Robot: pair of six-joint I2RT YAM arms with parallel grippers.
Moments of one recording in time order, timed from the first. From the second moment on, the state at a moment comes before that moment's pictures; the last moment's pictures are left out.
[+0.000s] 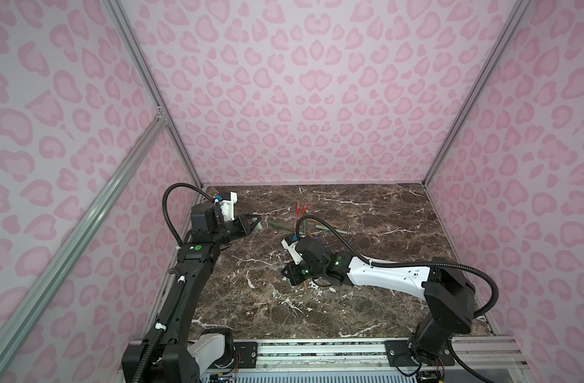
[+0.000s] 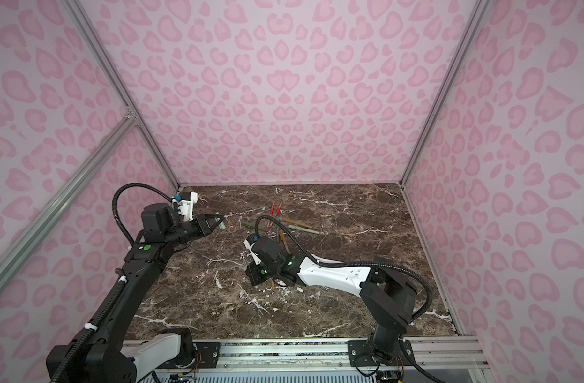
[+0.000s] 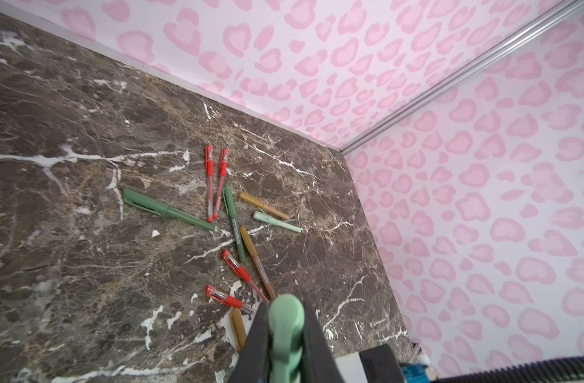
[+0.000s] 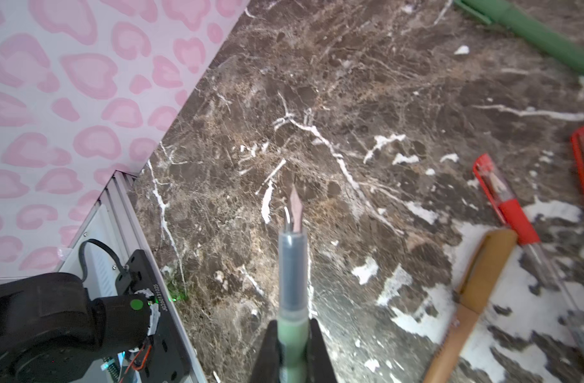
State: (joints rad) left arm 0.02 1.13 0.93 -0.28 0.68 -0.50; right arm 1.03 1.71 1.15 -0.20 -0.15 0.54
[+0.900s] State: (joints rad) left arm 0.07 2.04 1.58 -0.80 0.02 -0.01; right arm 0.86 1.31 0.91 -0.41 0.07 0.64
